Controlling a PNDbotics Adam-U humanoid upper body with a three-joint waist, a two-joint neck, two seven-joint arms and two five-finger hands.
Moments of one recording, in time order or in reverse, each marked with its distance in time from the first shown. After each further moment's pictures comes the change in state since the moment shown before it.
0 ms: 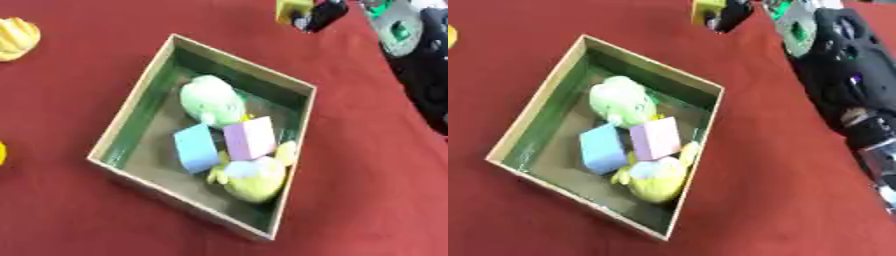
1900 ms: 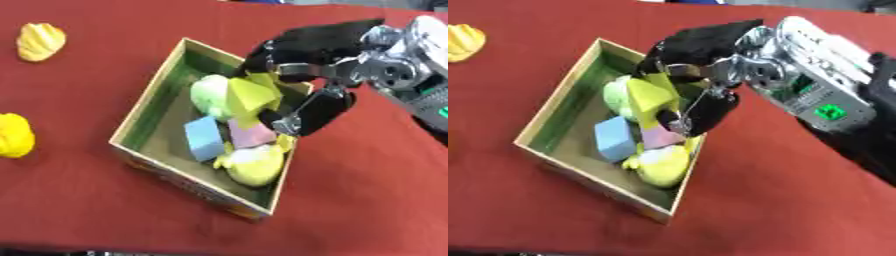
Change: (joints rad) left arm -0.003 -0.009 -0.007 0.000 -0.008 0.003 -0.011; right arm 0.226 -0.138 0.304 -0.693 -0.172 0.097 0.224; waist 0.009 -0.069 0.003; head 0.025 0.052
